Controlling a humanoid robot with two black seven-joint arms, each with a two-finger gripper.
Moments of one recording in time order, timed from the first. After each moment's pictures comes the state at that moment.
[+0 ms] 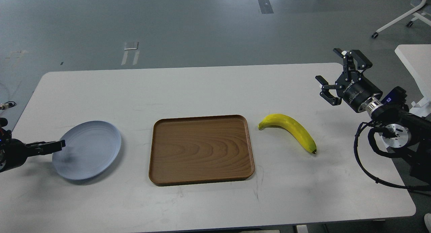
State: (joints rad) left arm -0.66 0.81 -0.17 -0.63 1.43 -0.20 -0.49; right arm 0.77 -0.56 0.27 0.69 0.06 0.49 0.49
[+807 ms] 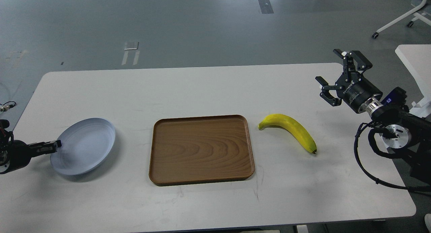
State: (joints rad) left arm -0.66 0.79 -0.17 -0.63 1.40 -0.20 -0.49; right arm 0.77 -0.56 0.27 0.69 0.06 0.49 0.49
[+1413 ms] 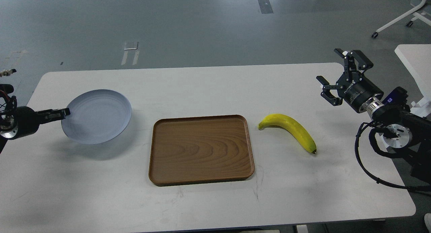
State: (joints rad) left arm -0.89 0.79 -0.17 -0.68 1.35 -0.29 -0.49; right arm 0.77 -0.56 0.27 0.69 0.06 0.49 0.49
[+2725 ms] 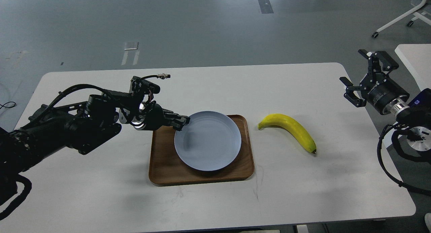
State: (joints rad) left arm -1.02 0.26 -0.08 -0.70 1.64 -0.33 -0.49; right arm 0.74 -0.65 0.27 0.68 0.06 0.49 0.49
